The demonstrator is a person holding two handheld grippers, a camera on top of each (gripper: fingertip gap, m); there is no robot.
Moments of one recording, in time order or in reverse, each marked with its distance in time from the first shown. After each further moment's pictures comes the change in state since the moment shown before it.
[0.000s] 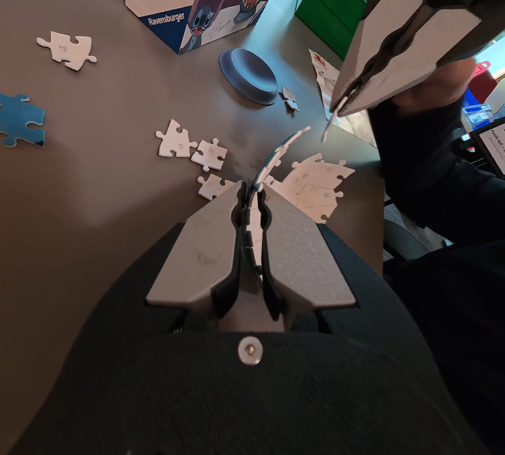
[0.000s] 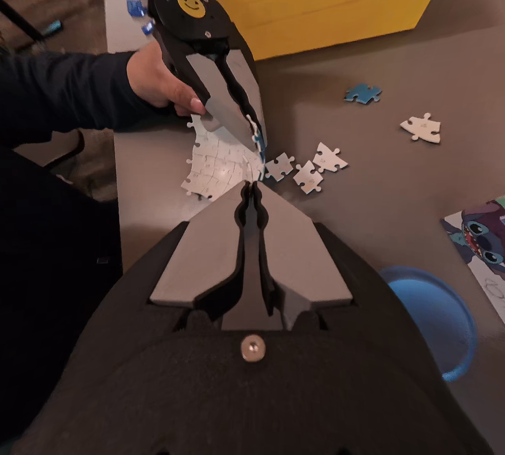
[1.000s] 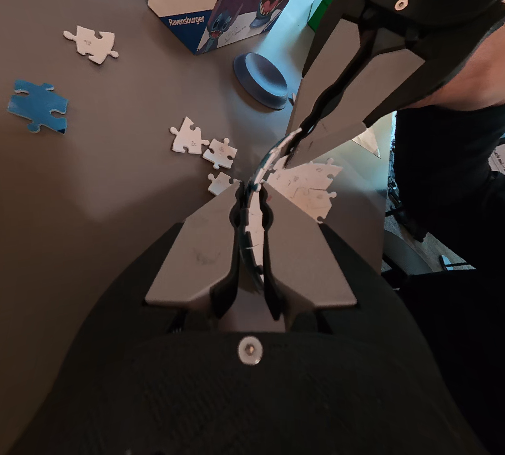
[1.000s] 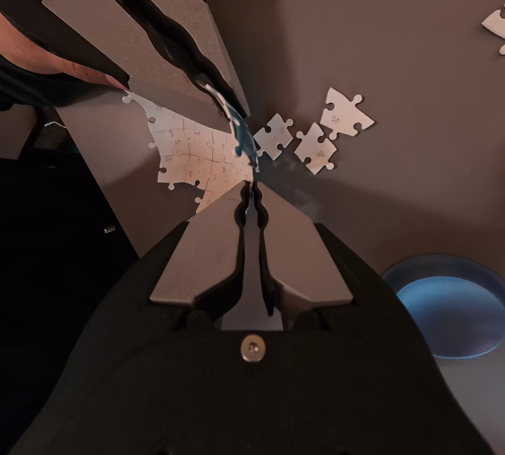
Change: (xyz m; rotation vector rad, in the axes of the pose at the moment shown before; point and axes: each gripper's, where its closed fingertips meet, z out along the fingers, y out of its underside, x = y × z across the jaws) left arm -0.007 -0.002 -0.005 0.015 -0.033 -0.055; right arm 0.012 0.025 0.051 -0.499 0.029 0.227
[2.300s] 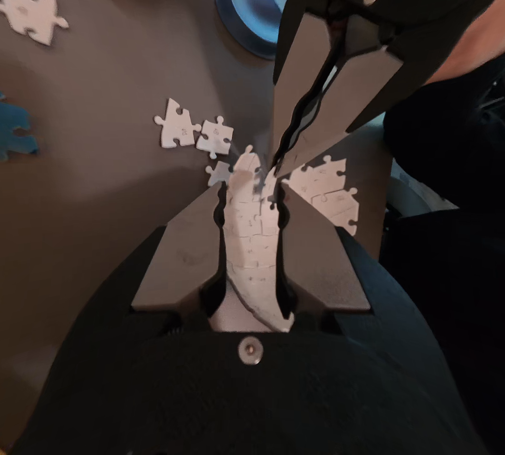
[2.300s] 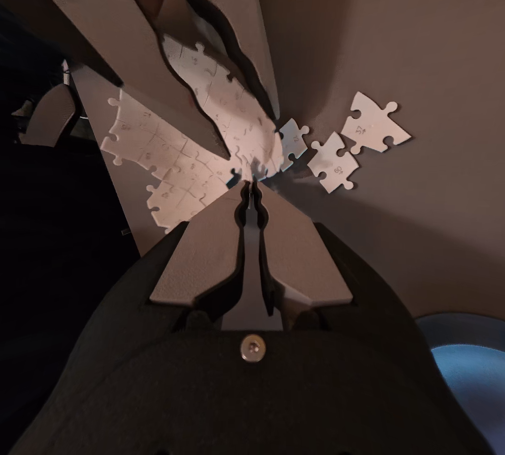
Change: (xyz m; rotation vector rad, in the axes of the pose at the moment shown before) left arm -0.002 0.010 0.009 -0.295 0.046 0.070; right arm -0.003 0.003 0.024 0.019 -0.161 -0.030
